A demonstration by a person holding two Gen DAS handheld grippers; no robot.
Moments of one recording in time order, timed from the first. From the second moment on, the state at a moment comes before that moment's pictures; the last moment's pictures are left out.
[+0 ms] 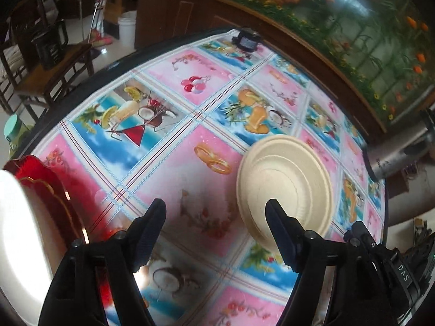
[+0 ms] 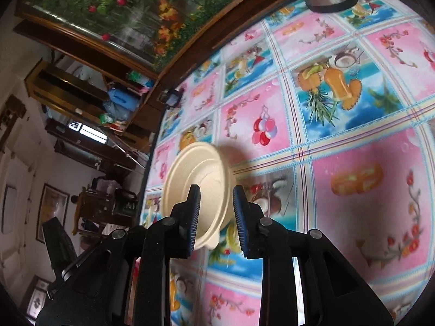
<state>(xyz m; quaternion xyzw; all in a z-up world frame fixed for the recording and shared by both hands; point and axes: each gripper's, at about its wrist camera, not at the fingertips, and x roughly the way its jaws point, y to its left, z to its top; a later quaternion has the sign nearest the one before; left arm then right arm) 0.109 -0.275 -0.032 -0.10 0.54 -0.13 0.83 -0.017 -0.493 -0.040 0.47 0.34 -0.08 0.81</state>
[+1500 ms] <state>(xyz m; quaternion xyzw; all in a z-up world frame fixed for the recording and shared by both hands) 0.122 -0.310 -0.068 -0.10 0.54 -0.20 0.81 0.017 -0.480 -0.066 0.43 0.36 -0.08 0.83</state>
